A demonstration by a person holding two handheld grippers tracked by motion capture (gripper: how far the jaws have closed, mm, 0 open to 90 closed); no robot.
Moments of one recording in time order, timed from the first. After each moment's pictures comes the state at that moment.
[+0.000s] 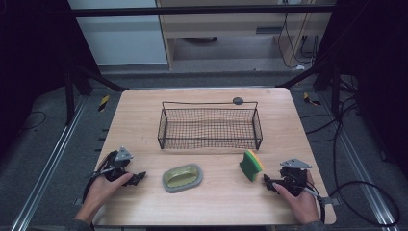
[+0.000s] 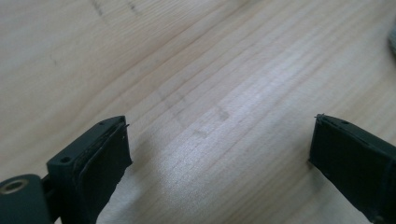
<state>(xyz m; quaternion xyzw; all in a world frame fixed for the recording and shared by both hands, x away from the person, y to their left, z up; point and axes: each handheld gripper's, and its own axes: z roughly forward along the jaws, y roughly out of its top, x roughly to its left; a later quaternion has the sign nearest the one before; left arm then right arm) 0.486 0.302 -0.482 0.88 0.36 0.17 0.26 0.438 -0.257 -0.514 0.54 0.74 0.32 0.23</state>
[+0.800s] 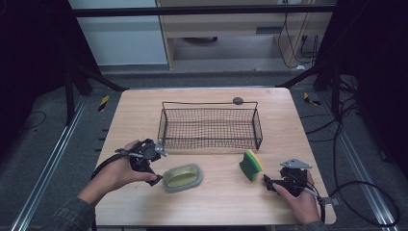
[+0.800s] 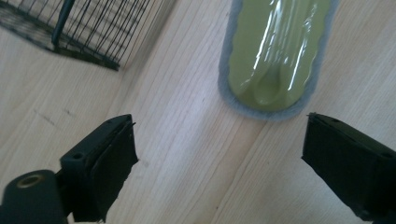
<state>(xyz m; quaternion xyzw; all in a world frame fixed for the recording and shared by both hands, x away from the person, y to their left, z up) 0.478 0.186 -0.389 0.97 0.20 0.11 0.10 0.437 -0.257 -0.514 0.54 0.74 0.32 0.23</state>
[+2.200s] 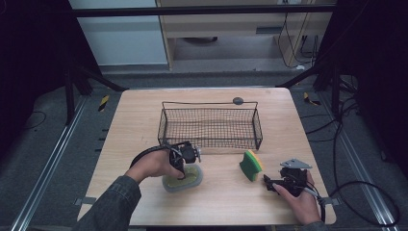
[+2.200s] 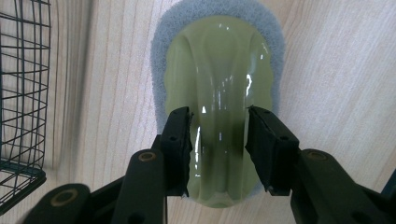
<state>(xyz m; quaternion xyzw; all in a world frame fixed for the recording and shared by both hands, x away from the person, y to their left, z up) 0.507 0.101 -0.425 0.99 0.11 0.01 0.01 0.437 -0.257 -0.514 0.54 0.75 0.32 0.23</state>
